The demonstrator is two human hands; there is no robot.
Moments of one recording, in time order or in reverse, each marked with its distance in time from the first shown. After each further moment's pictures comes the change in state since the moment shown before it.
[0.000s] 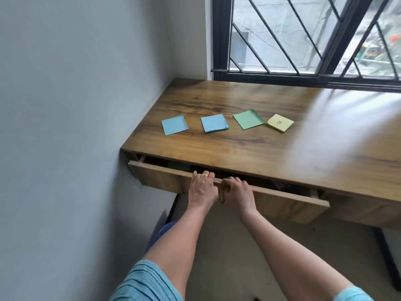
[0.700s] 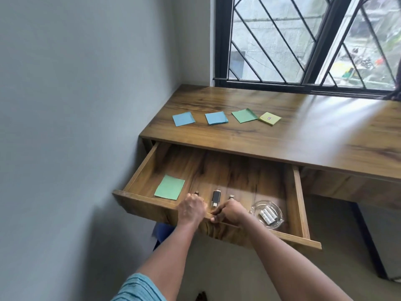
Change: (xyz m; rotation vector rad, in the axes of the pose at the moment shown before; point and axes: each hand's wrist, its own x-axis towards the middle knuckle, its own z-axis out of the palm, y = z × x) left_hand -0.166 -0.026 -0.020 0.024 -0.060 -0.134; right_hand -0.138 -0.035 -0.005 0.358 -0.573 0.311
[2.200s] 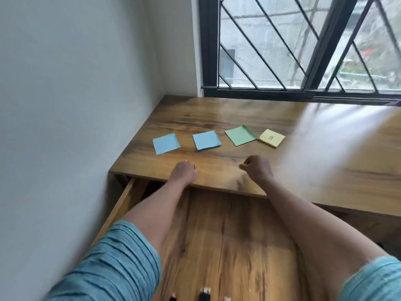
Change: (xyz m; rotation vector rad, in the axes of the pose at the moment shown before) left_hand 0.274 0.038 -0.053 -0.077 -0.176 -0.009; right_hand 0.164 -0.049 -0.209 -0.024 0.596 -0.036
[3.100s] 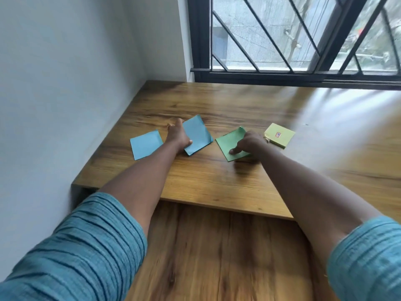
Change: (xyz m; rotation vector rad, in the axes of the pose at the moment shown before) left_hand 0.150 0.026 -0.019 -0.238 0.050 -0.102; right_hand 0.149 -0.022 0.017 -0.281 -0.177 0.233
